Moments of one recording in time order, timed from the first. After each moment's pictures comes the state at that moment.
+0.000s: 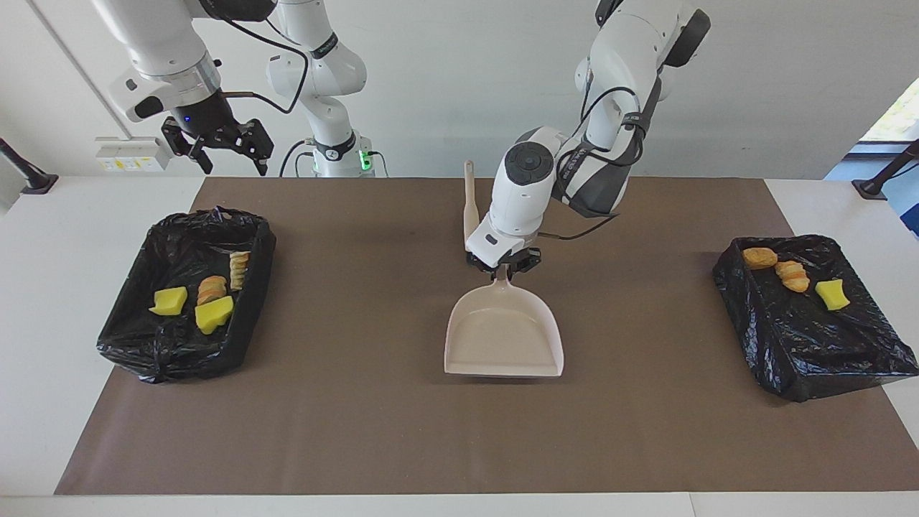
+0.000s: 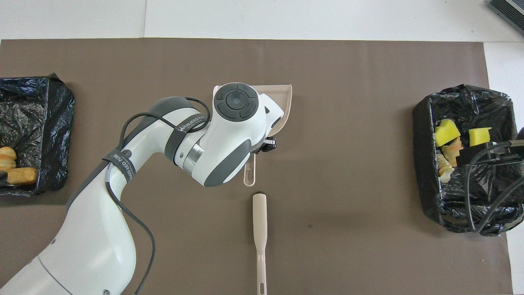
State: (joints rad) left arm -0.27 0.53 -0.48 -1.50 0.19 1.95 -0.66; right arm 0.06 -0.08 -0.08 -1.65 -0.03 1.49 -0.03
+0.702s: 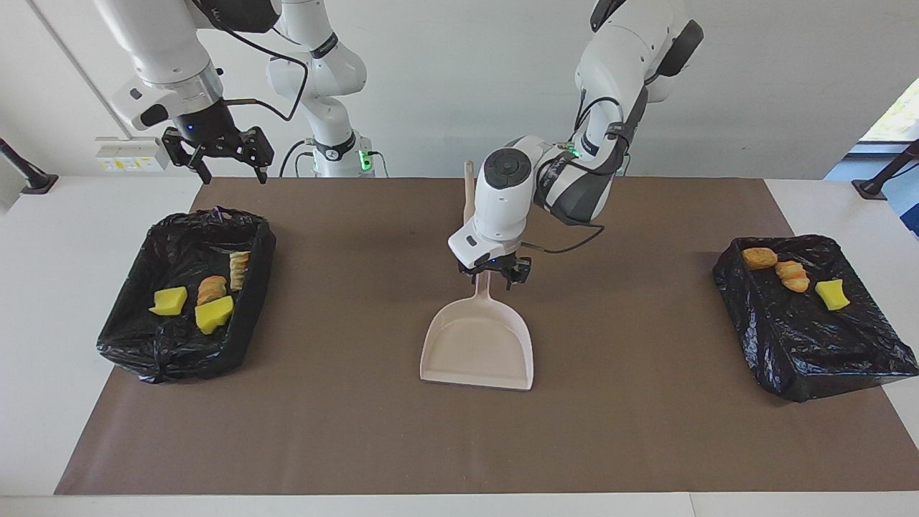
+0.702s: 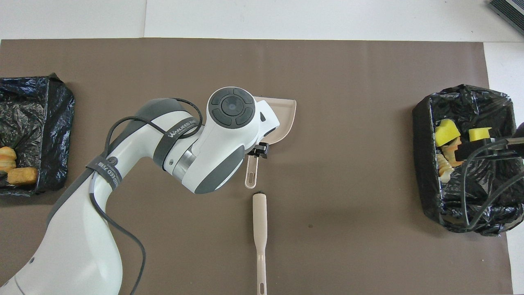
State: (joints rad) left arm -0.24 0.43 -0.47 -1.57 0.21 1.90 -0.45; right arm 0.06 -0.10 -0.08 -1.67 -0.03 1.55 -0.03
